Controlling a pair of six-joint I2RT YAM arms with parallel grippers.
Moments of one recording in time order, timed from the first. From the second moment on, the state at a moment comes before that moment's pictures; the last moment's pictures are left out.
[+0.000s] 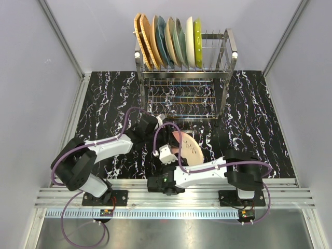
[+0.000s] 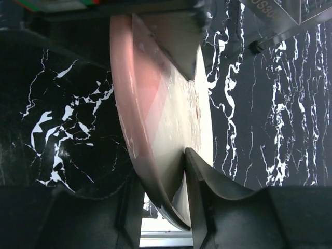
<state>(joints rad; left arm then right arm) -0.72 1.49 0.75 0.05 0.45 -1.00 1.52 1.82 1.17 -1.03 1.09 1.09</state>
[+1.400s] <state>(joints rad) -0.59 1.20 0.99 -0.44 0.22 -0.70 1.54 1.42 0.99 -0.65 1.00 0.84</state>
